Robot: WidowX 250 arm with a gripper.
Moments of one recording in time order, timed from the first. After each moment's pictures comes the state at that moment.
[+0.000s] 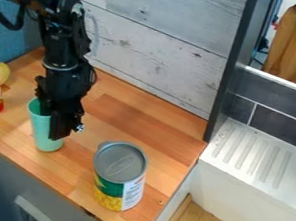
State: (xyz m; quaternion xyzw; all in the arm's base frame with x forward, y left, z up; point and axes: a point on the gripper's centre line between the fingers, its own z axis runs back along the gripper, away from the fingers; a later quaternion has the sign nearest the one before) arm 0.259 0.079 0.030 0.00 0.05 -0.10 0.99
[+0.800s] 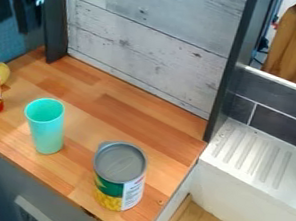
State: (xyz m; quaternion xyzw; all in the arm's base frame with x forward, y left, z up) arm 0.259 0.143 0.172 -0.03 -0.06 0.03 1.00
